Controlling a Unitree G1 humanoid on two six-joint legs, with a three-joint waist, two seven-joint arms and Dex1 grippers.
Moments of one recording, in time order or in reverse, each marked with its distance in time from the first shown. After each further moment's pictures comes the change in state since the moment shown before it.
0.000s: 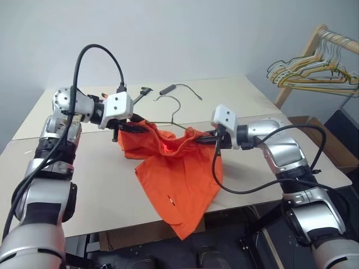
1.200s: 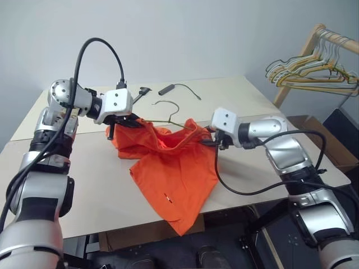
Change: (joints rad) left arm -0.060 0.032 -0.044 0.006 0.055 0.019 -0.017; right arm 0.004 -0.032 0.036 -0.023 -0.138 -0.067 -0.104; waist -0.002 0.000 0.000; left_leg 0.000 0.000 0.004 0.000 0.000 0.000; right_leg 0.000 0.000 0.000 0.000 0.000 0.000
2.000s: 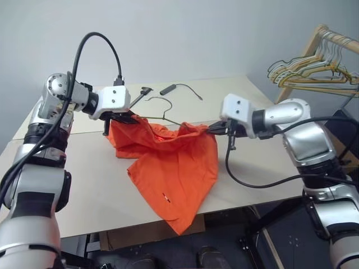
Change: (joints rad) left arm -0.053 0.027 -0.039 0.069 0.021 -0.048 0.013; right arm -0.071 -0.103 0.027 -0.132 0.034 0.123 0.131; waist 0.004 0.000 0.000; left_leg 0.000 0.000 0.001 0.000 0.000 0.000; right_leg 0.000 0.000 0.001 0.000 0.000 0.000
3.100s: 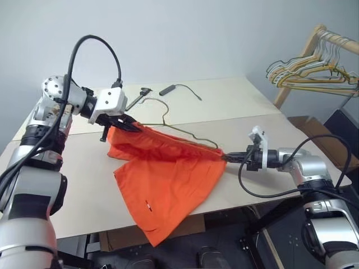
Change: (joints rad) left arm -0.010 0.044 -0.114 0.036 -0.176 0.001 -0.115; right arm 0.194 0.023 -0.223 0.488 0.313 0.108 0.109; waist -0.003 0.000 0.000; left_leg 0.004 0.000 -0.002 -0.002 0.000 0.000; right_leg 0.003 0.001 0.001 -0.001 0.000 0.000
